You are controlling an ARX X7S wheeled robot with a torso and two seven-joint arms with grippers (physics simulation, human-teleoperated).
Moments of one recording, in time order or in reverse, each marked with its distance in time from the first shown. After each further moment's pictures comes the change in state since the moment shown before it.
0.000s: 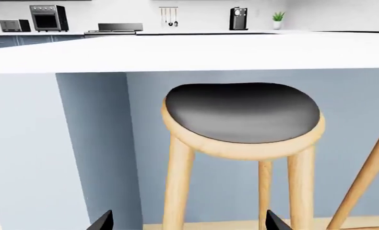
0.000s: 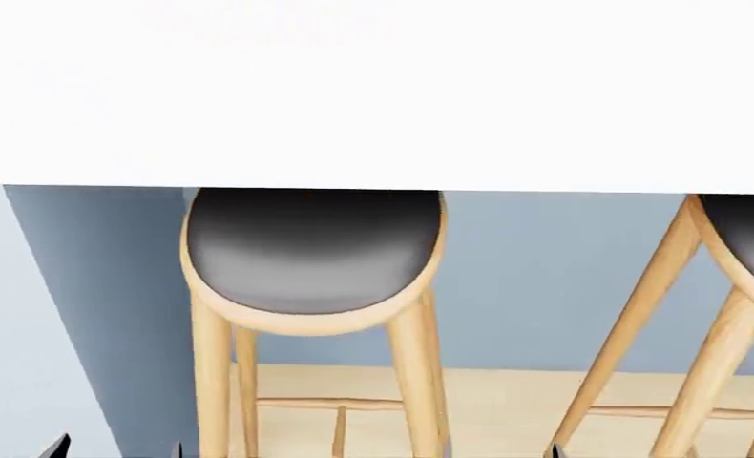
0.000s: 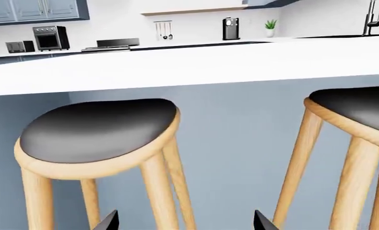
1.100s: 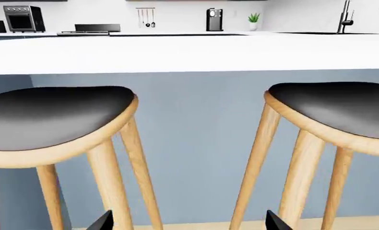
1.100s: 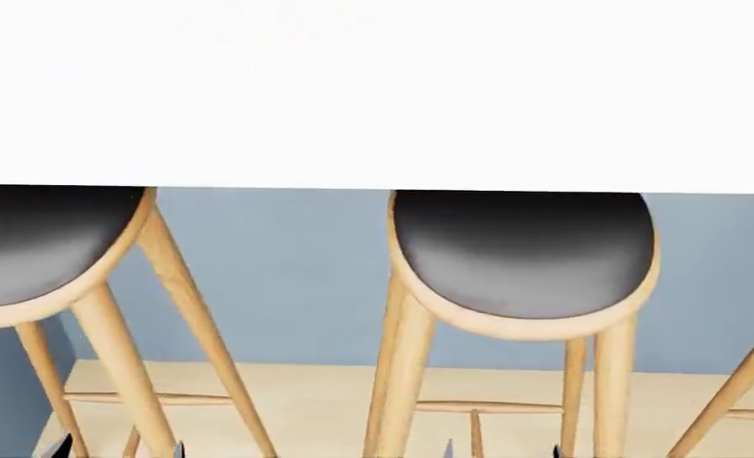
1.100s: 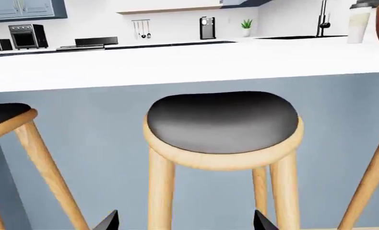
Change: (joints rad) left arm -0.005 -0.010 0.021 0.000 -0.011 0.007 -0.014; right arm 0.005 0.014 -0.019 0.002 0.012 0.002 0.020
